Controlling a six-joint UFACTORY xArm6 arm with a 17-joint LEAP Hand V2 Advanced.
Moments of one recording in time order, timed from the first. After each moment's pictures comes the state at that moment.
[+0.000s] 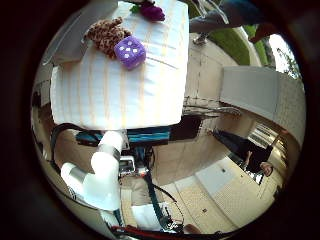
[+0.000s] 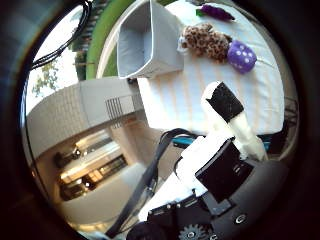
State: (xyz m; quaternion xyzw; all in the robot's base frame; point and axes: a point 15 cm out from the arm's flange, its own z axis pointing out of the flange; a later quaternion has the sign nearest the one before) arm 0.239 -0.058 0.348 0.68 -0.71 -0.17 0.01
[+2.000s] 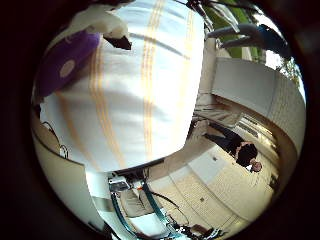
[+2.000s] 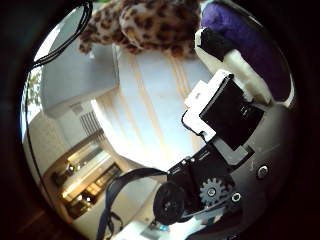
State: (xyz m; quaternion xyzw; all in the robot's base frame) arm 0.301 -0.098 0.179 0.64 -0.75 -0.13 0.09
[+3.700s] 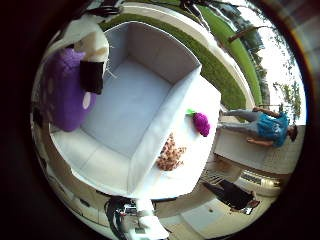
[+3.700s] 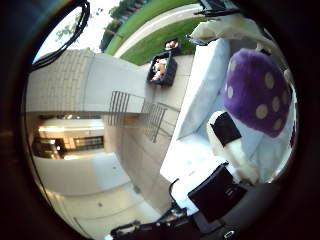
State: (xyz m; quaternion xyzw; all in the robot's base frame) arm 0.472 0.207 0.328 0.82 -0.56 -0.08 -0.05
